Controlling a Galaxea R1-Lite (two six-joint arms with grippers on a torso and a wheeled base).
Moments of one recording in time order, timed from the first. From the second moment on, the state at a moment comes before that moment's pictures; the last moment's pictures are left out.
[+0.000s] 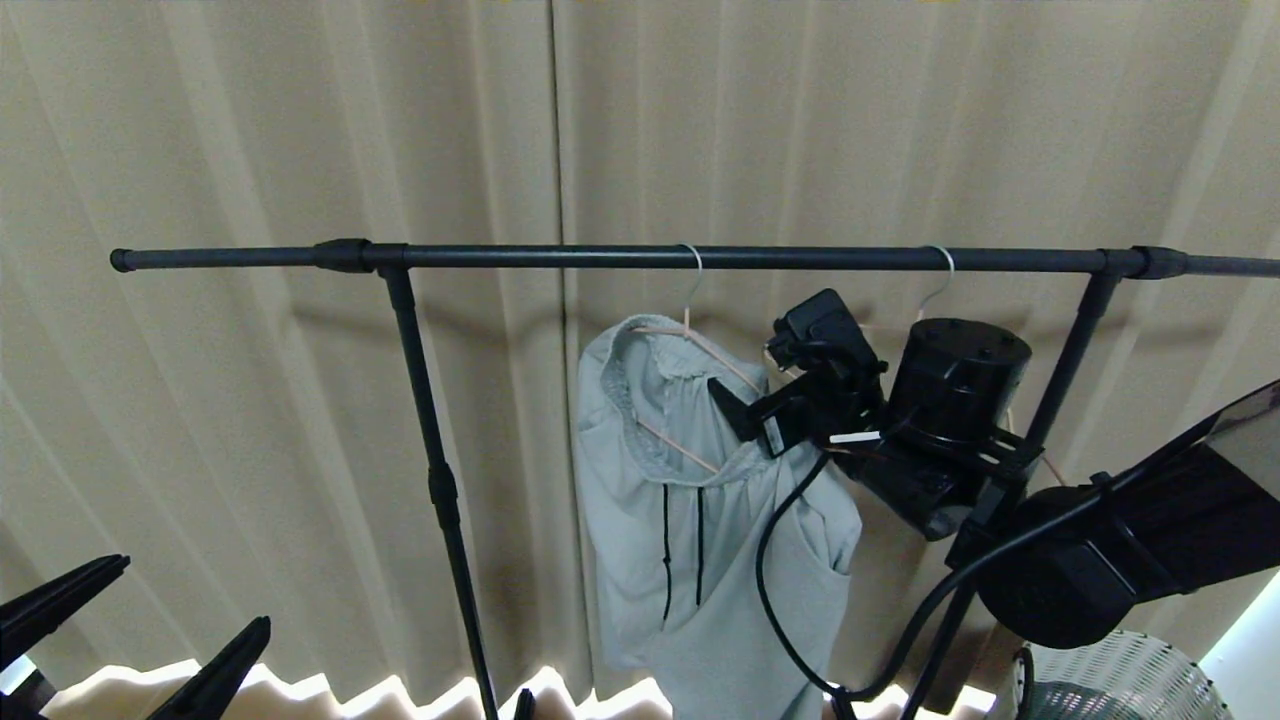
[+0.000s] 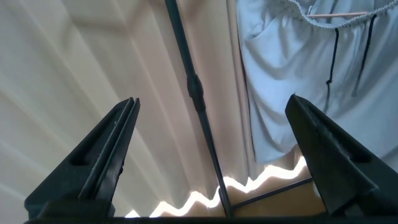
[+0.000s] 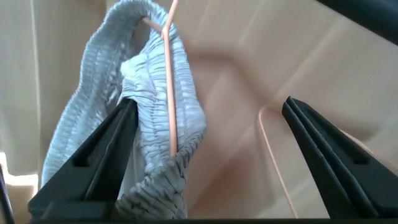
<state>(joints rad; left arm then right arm) -0.27 0.82 0.00 -0.74 0.05 0.24 0.58 1.96 -0.86 -1.07 -0.19 -0.31</state>
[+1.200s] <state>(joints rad) -0.24 0.69 0.00 -0.61 0.07 0.23 0.53 1.80 -0.60 -1.44 0.04 -0.30</state>
